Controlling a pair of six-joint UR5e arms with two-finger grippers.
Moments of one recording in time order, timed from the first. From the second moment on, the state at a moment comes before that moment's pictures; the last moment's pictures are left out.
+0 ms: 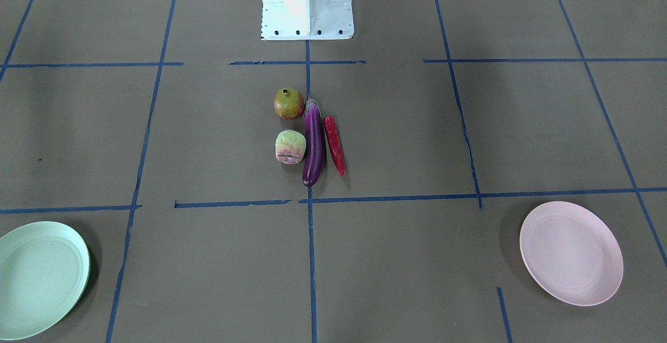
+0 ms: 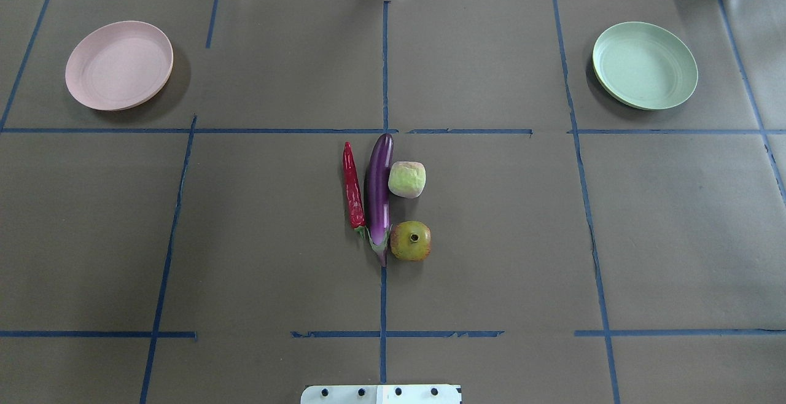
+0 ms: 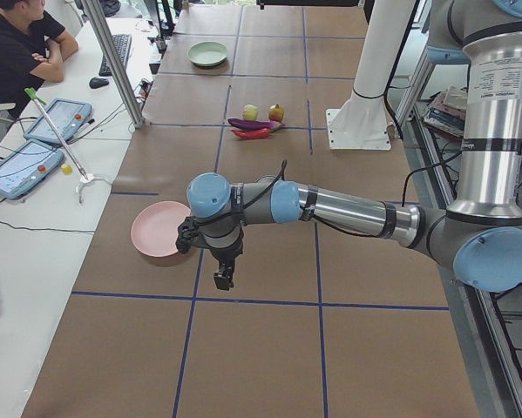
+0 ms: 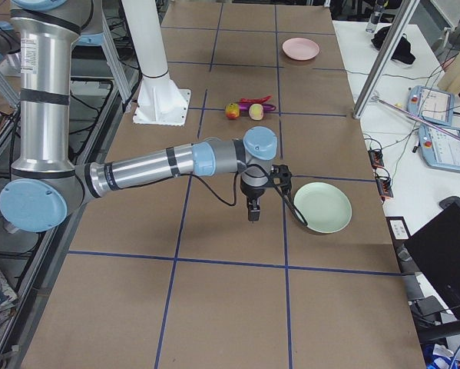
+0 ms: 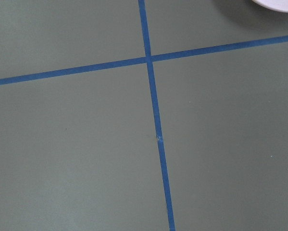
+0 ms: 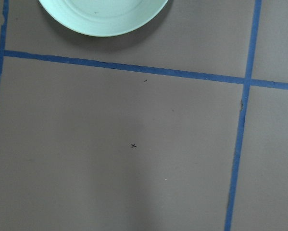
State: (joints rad) left arm -1.58 -1.55 -1.79 -1.29 -2.36 0.22; right arm 1.36 -1.63 1.94 -1.68 2.36 0.17
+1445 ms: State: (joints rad) left arm -1.58 -1.54 -1.86 -1.28 -2.39 0.17; right arm 0.58 -0.97 1.94 -1.70 1.94 1.40
